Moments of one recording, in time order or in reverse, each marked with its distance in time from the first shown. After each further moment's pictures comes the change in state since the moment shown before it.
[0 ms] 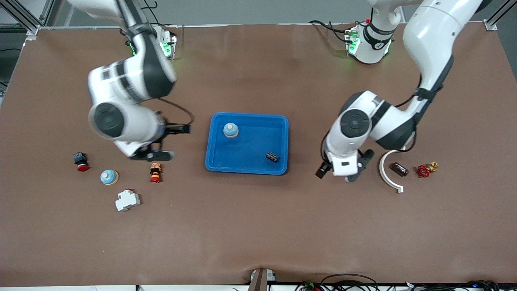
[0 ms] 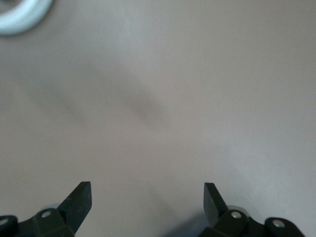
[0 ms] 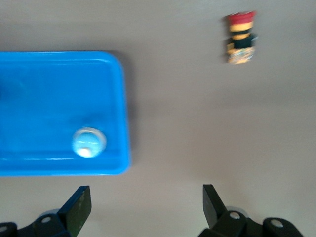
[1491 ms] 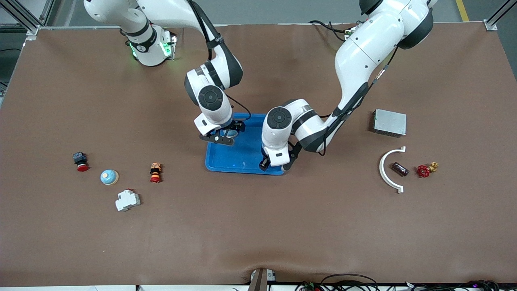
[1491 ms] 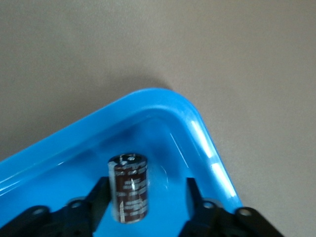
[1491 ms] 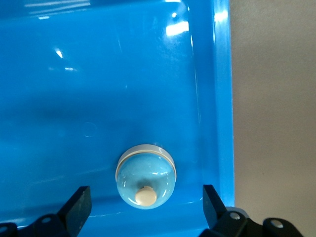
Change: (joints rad) left arm -0.437 0.275 0.207 0.202 0.000 0.235 -0.348; right arm 0.284 0.136 0.012 -0.336 0.094 0.602 0.243
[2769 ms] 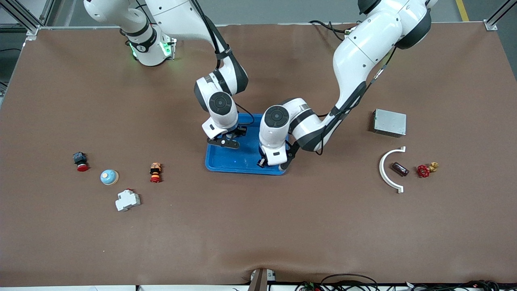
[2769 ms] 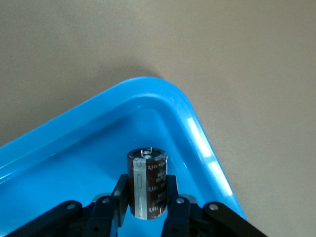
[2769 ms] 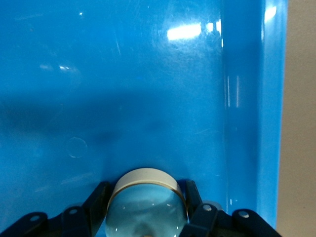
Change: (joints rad) left arm -0.011 0.001 0.000 0.022 0.000 -0.006 0.000; right arm 0.001 0.105 0.034 0.013 0.003 0.110 0.000
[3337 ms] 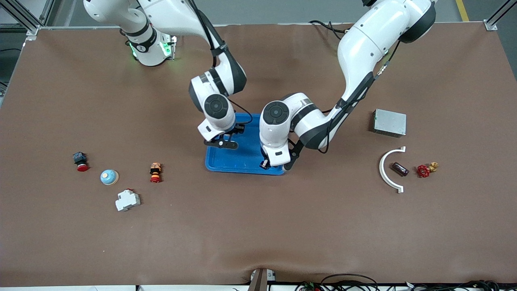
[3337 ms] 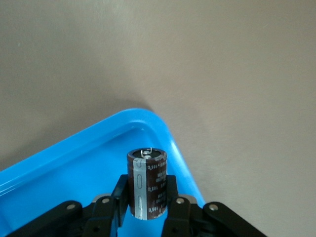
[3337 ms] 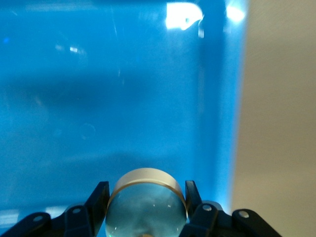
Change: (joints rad) left arm 0.007 -0.075 -0.001 0.051 0.000 -0.134 0.000; right arm -0.062 -0.074 -0.041 0.127 0.000 -0.316 -0.142
